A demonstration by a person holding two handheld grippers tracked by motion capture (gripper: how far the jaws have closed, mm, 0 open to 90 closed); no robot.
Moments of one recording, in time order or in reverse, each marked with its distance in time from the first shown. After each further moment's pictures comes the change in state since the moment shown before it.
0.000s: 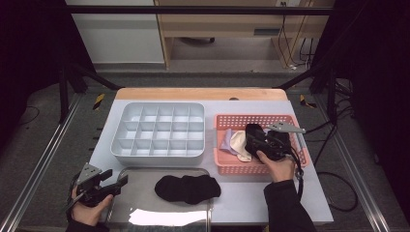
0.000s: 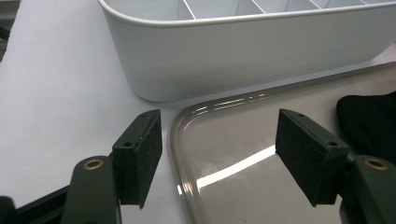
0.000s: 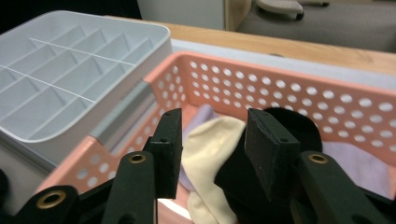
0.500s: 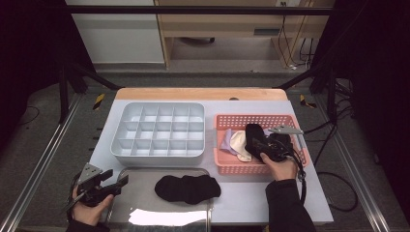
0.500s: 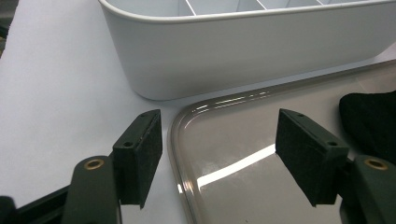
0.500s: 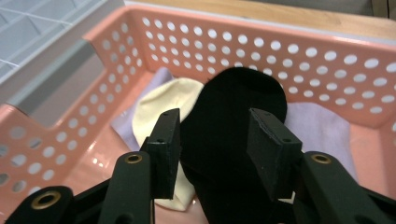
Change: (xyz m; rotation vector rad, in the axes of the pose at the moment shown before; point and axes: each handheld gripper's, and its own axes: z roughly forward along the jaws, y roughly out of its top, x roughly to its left) left arm 0.000 -0.001 0.001 0.006 0.001 0.003; right arm -0.018 -0.018 0.014 0.104 -0.111 0.004
